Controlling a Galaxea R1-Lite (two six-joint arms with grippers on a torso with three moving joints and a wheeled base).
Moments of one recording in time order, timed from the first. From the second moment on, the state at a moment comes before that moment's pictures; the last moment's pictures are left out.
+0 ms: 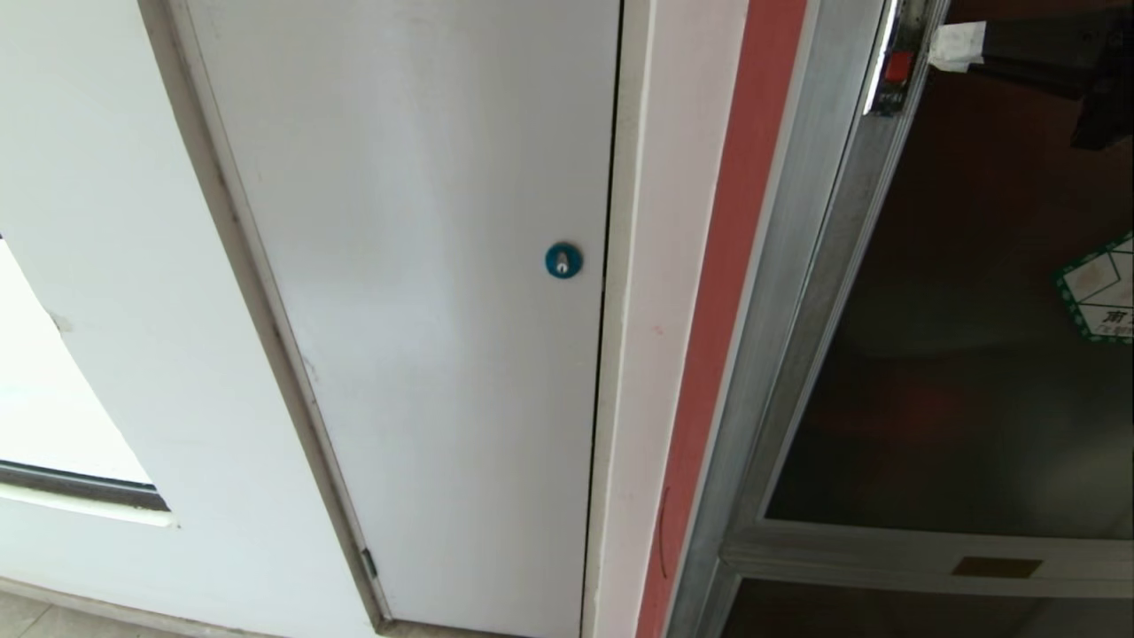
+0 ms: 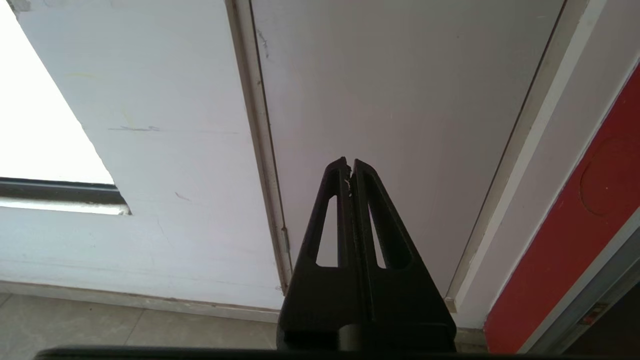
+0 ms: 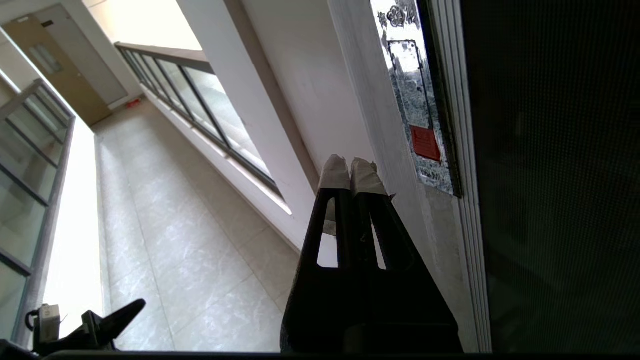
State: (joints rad) left arm -0.01 0.00 0.00 -0.02 -0.01 0.01; right arm 0.08 1.38 -1.46 -0.01 0.68 0.40
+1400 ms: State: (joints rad) left arm -0.01 0.00 0.00 -0.02 -0.01 0.01; right arm 0.10 1.48 -1.50 -0.01 0.54 0.40
